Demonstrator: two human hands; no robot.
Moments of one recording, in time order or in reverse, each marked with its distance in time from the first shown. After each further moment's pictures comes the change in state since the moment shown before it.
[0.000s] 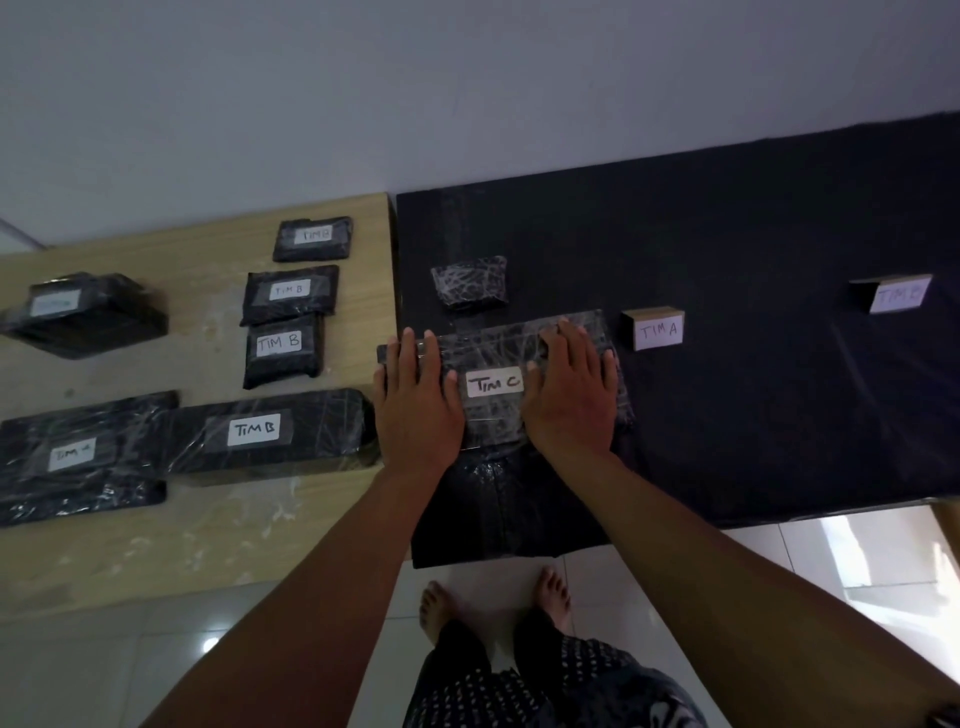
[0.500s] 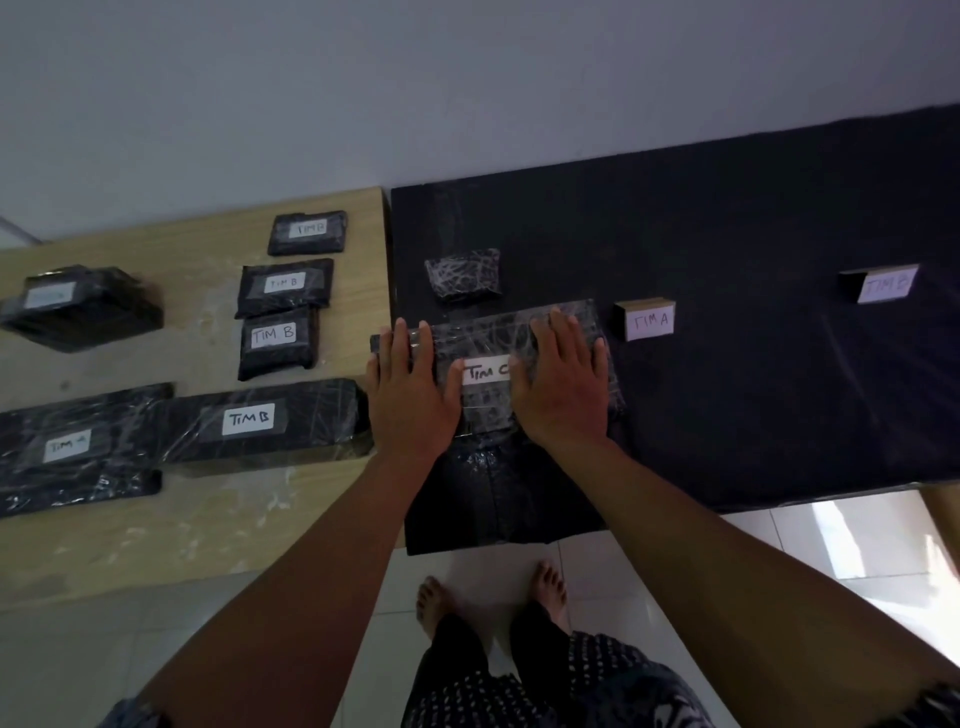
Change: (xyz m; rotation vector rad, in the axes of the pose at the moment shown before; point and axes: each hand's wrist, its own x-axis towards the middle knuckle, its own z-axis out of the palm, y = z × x) left_hand -0.002 -0.002 0.002 -0.024 -0.002 0.006; right_hand -0.002 0.006 -0.004 -0.034 -0.116 -0.047
